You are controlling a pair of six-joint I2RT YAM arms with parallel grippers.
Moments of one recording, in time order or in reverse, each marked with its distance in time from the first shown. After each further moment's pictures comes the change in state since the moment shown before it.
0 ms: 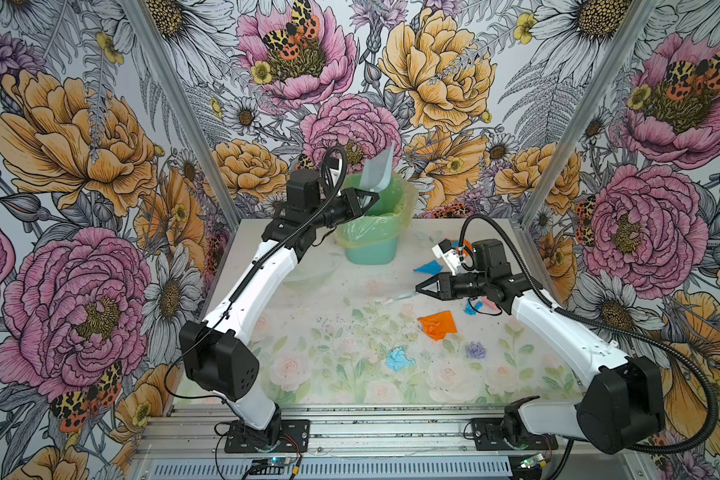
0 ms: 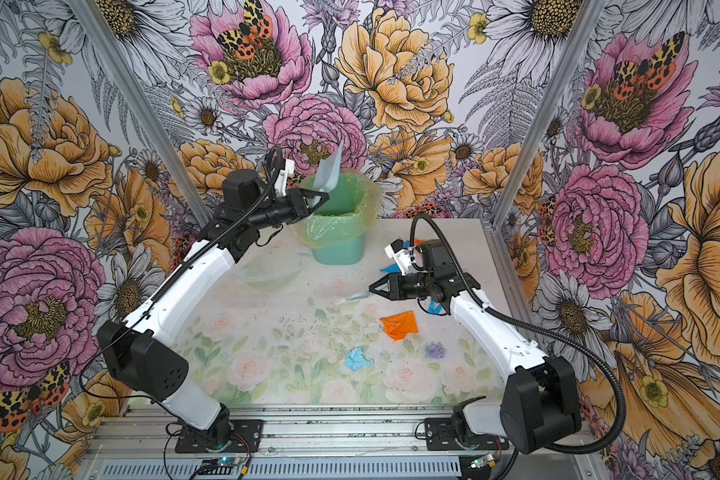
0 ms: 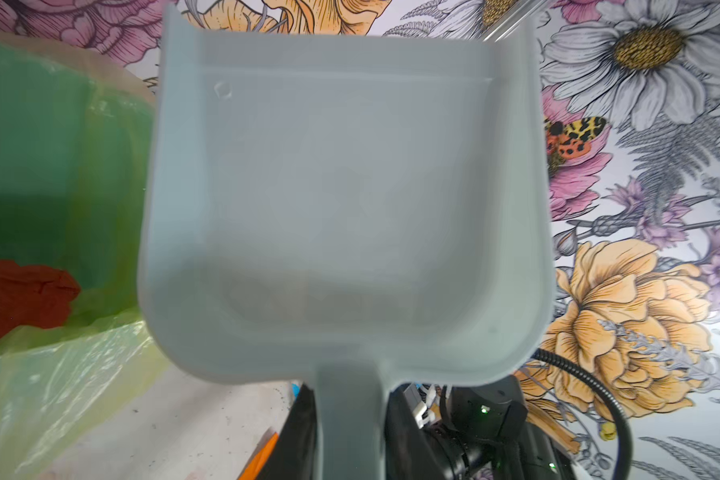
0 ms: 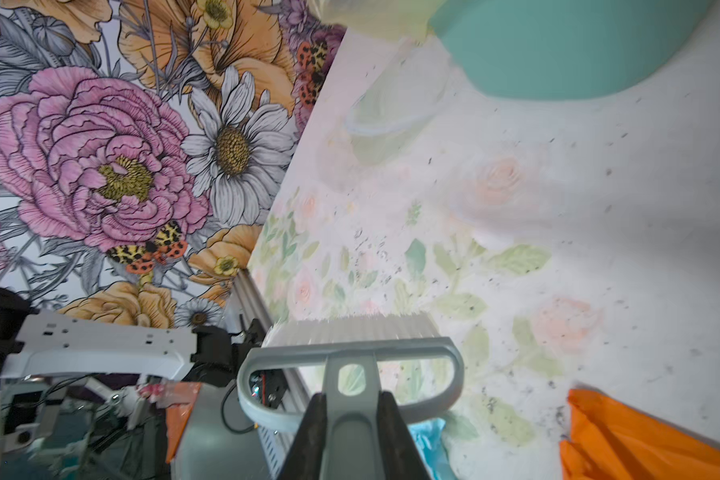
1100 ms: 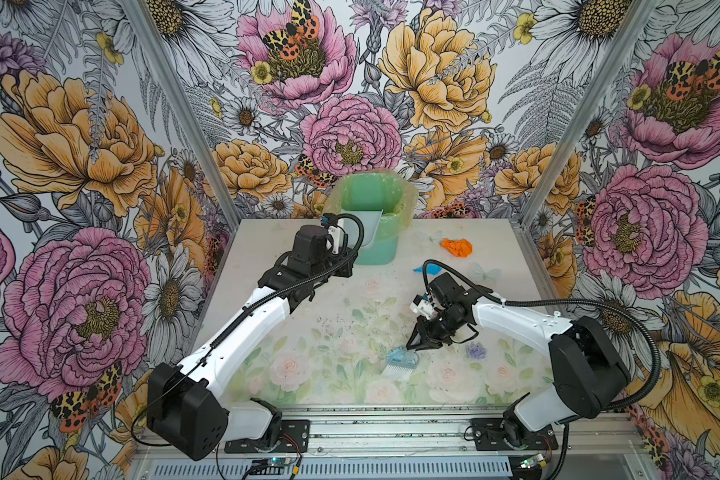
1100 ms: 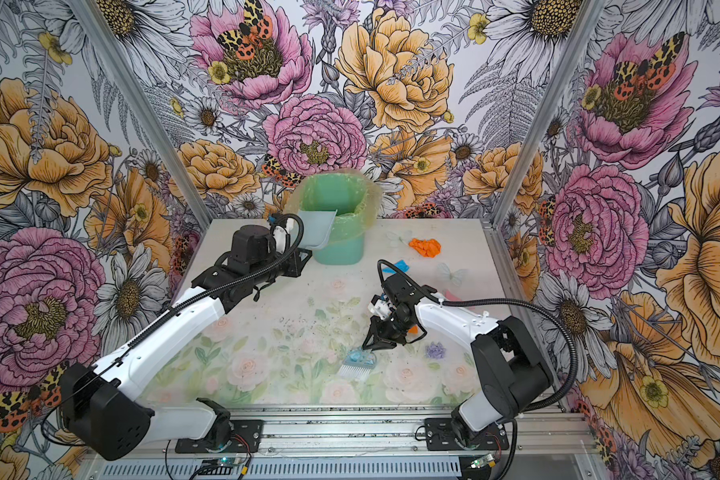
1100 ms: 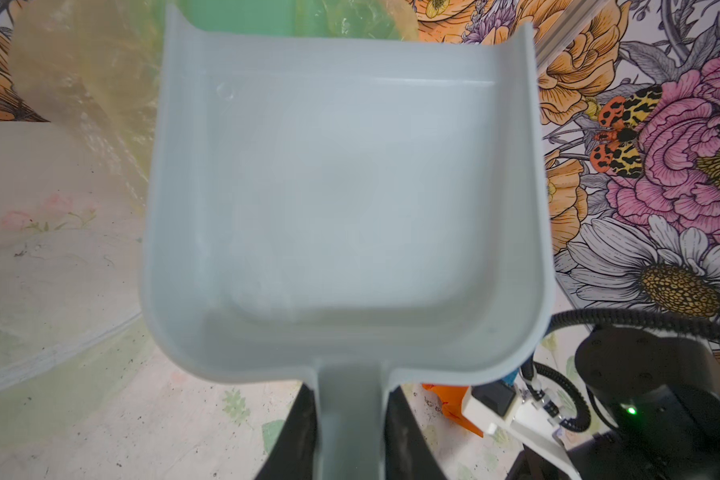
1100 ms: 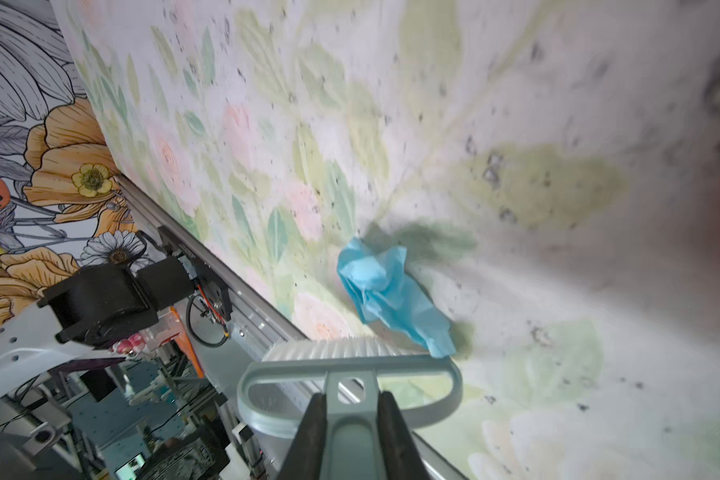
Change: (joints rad) left arm -0.100 -0.300 -0.462 -0.138 -0.442 0.349; right arm 0.219 0.236 -0.033 -0.253 0.252 0.090
